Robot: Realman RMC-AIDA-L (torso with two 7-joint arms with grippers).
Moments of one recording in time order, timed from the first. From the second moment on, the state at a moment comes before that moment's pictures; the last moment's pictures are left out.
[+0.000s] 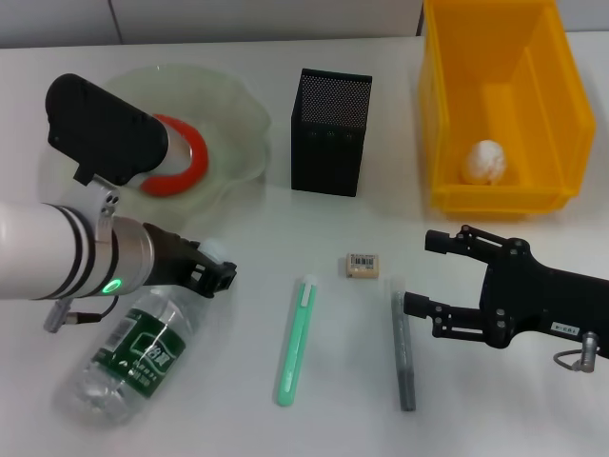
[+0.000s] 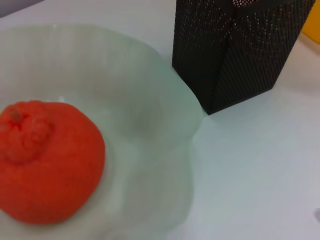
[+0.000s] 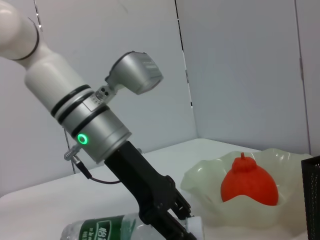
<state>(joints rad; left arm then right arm) -0.20 -2.08 1.85 1.56 2.69 1.07 -2.87 0.21 2.08 -1.14 -0.66 -1.51 -1.52 1.07</state>
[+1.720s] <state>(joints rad) 0.06 -2.07 1.16 1.38 1.62 1.42 -1.65 0.21 2.08 -1.14 -0.67 -1.51 -1.53 1.10</state>
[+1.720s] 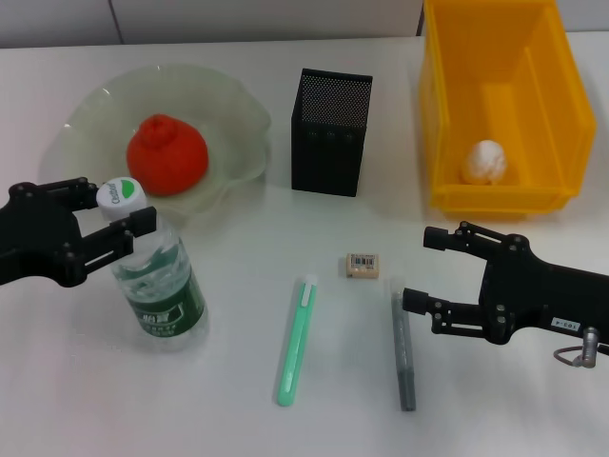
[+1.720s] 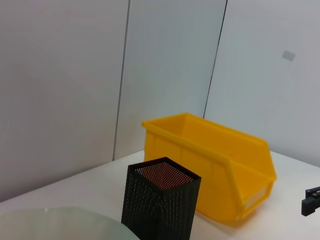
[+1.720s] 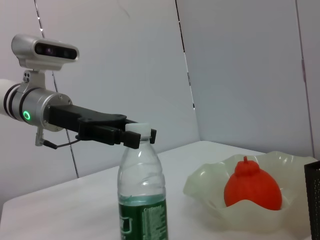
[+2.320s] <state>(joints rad) 0.06 -2.07 1.14 1.38 1.61 1.41 -1.52 0.21 2.08 -1.14 -0.67 -1.51 -1.53 1.10</state>
